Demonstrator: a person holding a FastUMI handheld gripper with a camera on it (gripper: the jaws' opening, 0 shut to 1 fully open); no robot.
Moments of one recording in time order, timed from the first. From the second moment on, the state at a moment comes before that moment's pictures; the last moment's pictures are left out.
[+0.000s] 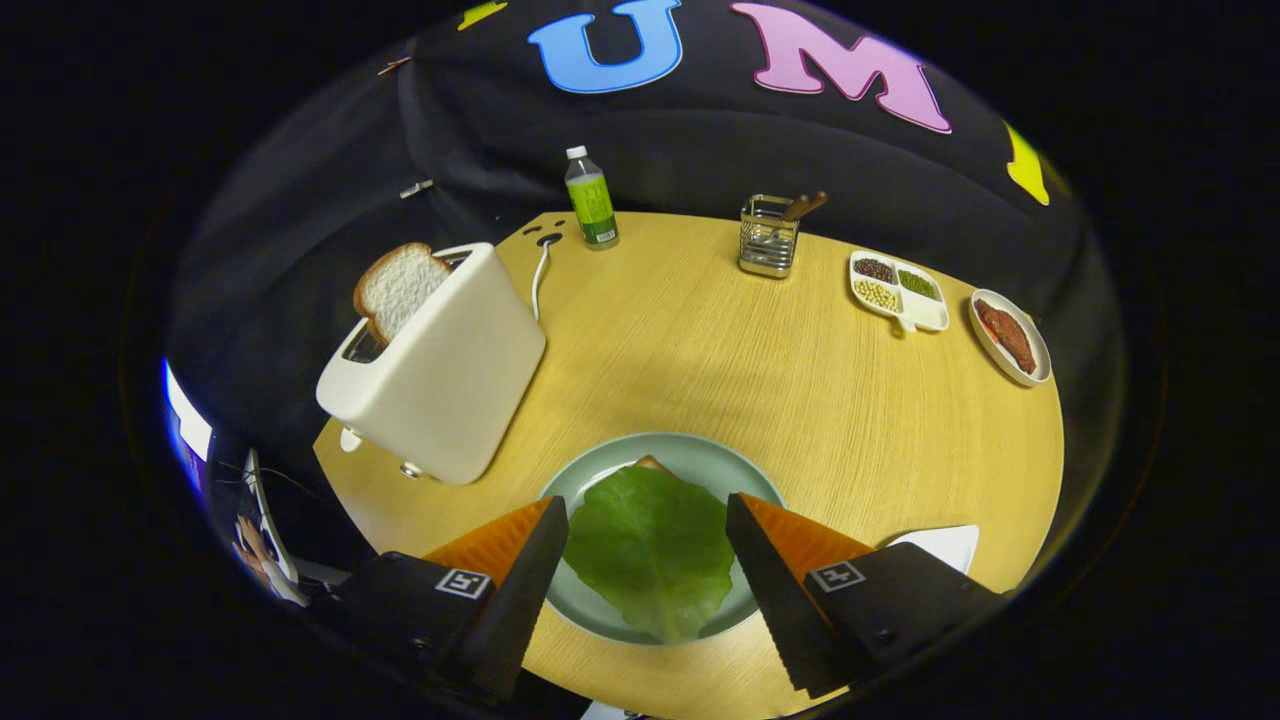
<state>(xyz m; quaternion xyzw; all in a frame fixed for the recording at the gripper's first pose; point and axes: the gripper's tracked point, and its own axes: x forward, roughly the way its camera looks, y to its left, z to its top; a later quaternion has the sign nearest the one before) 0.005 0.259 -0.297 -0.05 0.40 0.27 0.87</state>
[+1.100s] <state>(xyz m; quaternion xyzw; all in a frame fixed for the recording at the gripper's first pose) -0.008 0.476 -0.204 -0.12 0.26 0.41 0.87</state>
